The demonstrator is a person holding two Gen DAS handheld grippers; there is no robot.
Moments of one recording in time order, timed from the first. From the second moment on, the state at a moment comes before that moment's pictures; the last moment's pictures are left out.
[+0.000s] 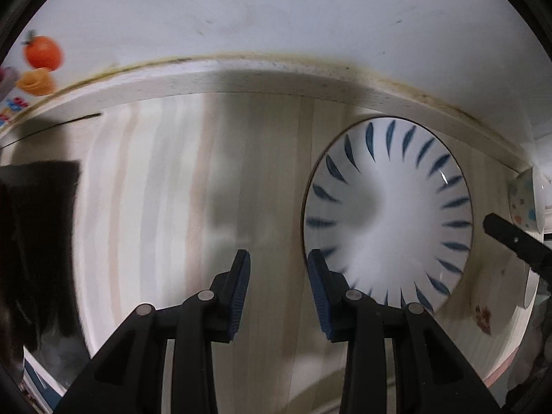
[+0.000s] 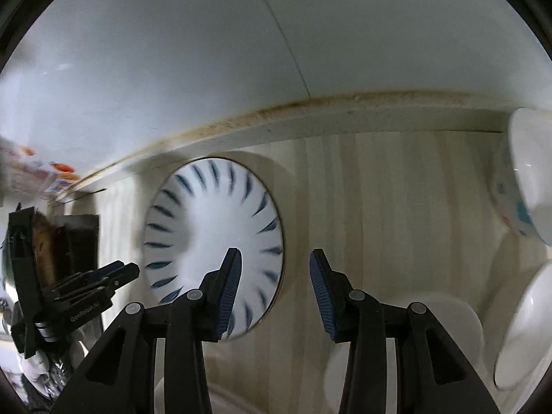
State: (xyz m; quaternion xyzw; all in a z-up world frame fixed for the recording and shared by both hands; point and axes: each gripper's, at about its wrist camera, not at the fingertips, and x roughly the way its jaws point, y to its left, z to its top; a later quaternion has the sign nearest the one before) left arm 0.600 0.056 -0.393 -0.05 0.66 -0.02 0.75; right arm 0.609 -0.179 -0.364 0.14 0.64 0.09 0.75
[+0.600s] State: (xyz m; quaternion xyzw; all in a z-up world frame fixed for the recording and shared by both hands) left arm 0.610 0.033 -0.402 -0.01 0.66 -0.06 0.75; right arm 0.623 -0.168 -0.398 0.12 0.66 0.10 0.73
